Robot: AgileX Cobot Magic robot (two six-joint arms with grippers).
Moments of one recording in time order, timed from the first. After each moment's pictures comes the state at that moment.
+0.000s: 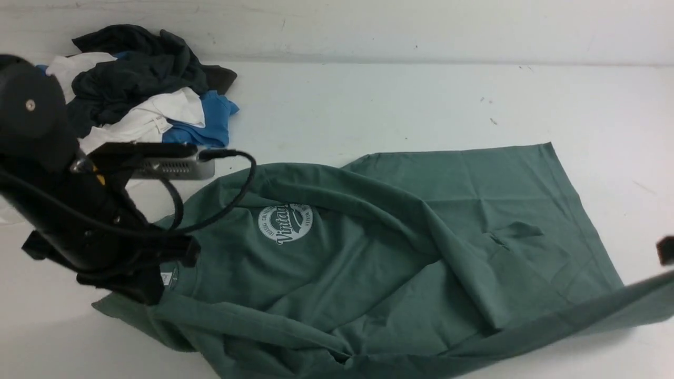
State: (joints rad) right arm 0.14 1.27 -1.04 -0.20 1.22 0.31; left arm -0.22 1.47 -1.14 -0.15 1.17 -0.06
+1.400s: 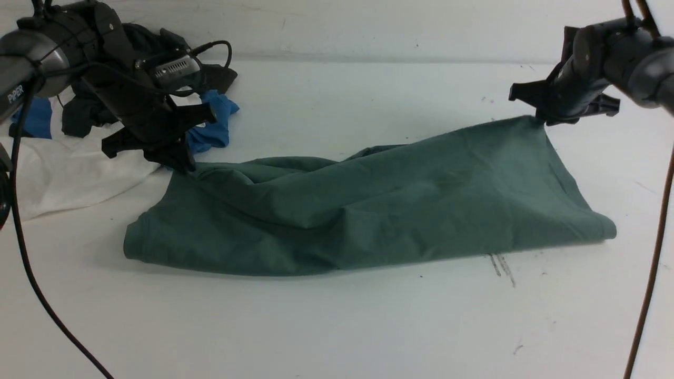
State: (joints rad) right arm 0.05 2.45 -2.24 -0.16 0.90 0.37; left arm 0.00 2.25 -1.99 -0.26 1.12 -0.20
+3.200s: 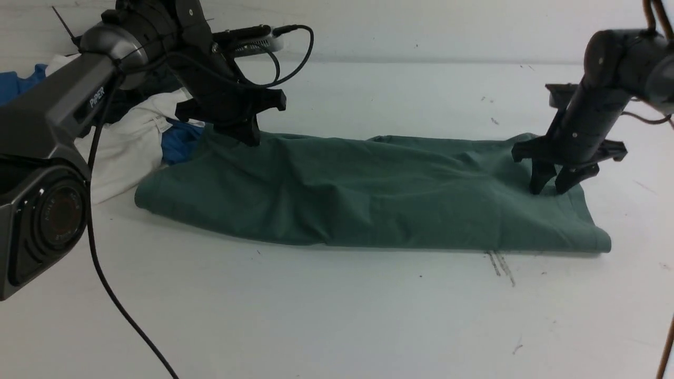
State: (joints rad) right arm 0.03 2.37 -2.05 0.03 1.24 0.00; left arm -0.17 2.35 -2.22 -0.25 1.13 -0.06
